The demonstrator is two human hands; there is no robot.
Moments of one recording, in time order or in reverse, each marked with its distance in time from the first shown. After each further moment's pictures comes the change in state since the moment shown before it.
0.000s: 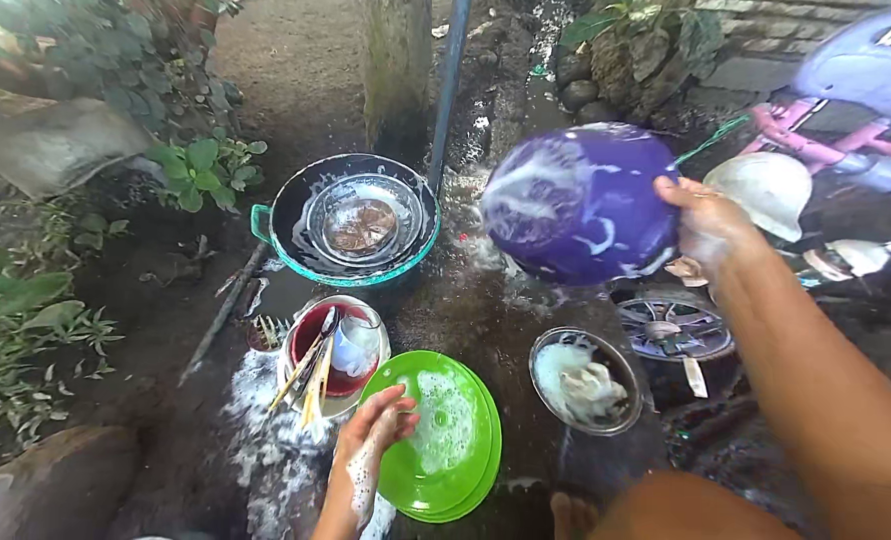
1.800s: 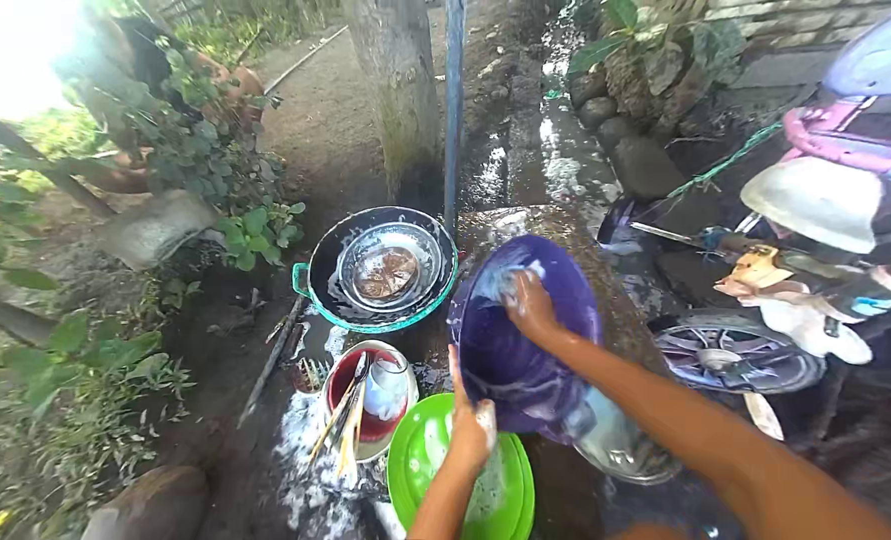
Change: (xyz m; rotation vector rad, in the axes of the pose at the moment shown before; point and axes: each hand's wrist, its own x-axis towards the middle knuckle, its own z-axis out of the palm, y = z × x) left_hand 0.071 0.007 0.104 0.208 -0.042 0.027; right_hand -0.044 0.083 0.174 -0.744 -0.316 -0.230
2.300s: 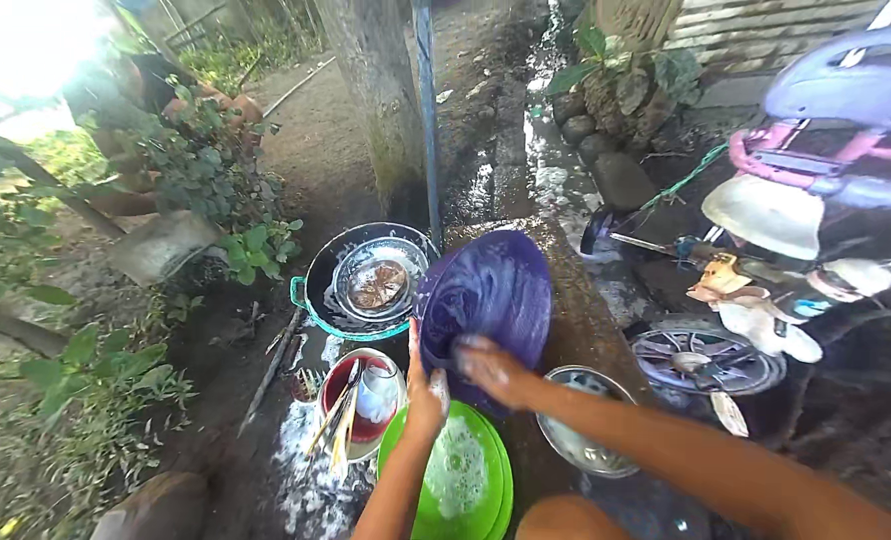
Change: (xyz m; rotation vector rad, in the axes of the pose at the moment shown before) left_hand 0.017 0.038 -0.022 0.038 0.110 0.357; right_hand -0.074 0.002 0.003 0.209 -0.263 -0.379
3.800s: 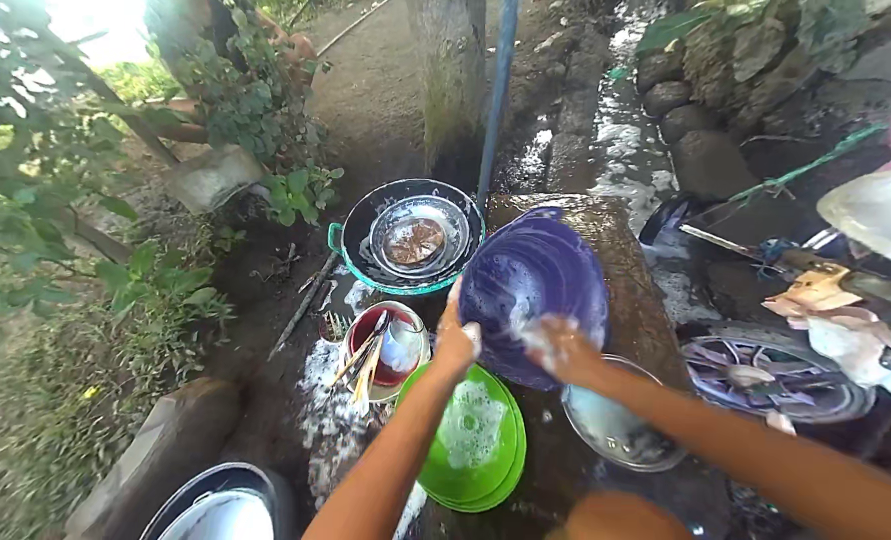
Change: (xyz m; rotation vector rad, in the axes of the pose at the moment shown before) left_hand 0.013 0.017 0.003 0.092 -0.078 -0.255; right_hand -0.024 0.032 -0.021 -0.255 -0.183 0.210
